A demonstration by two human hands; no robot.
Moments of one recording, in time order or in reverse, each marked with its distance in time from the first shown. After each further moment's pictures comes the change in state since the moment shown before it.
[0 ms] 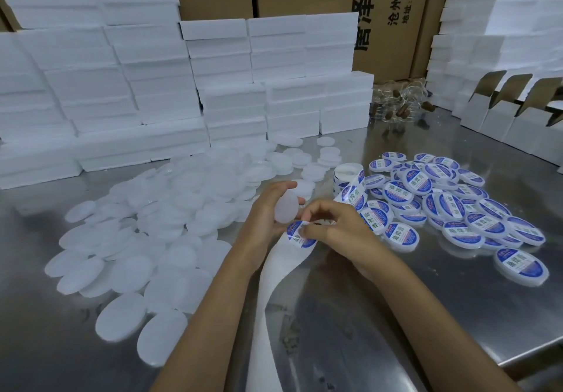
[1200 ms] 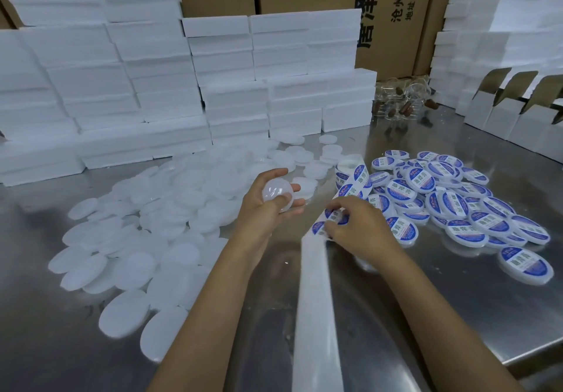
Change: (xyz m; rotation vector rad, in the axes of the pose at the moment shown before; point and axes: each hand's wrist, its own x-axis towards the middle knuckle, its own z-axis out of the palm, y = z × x) left_hand -0.011 0.010 -0.002 0.053 0.021 0.160; right_hand 0.011 0.022 -0.021 -0.724 0.215 0.066
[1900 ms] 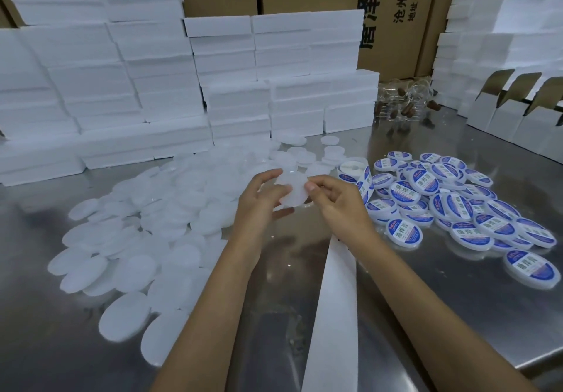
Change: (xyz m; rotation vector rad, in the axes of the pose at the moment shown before) left_hand 0.002 0.005 -0.002 -0.006 0.141 -0.039; right_hand 0.012 -0.044 0.009 0.745 0.070 -0.146
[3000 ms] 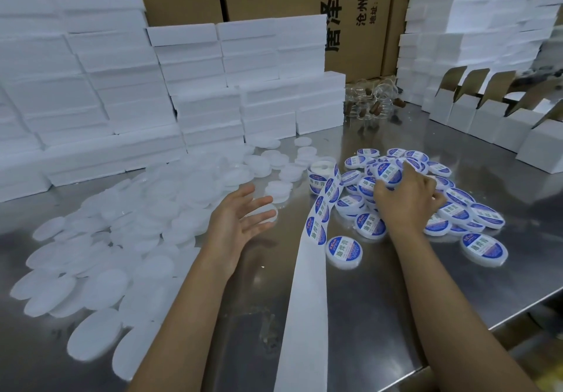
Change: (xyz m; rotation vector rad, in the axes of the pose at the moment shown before) left_hand 0.001 -0.013 -0.006 -0.172 -0.099 -0.126; right_hand 0.010 0.050 -0.123 -0.837 0.686 0.268
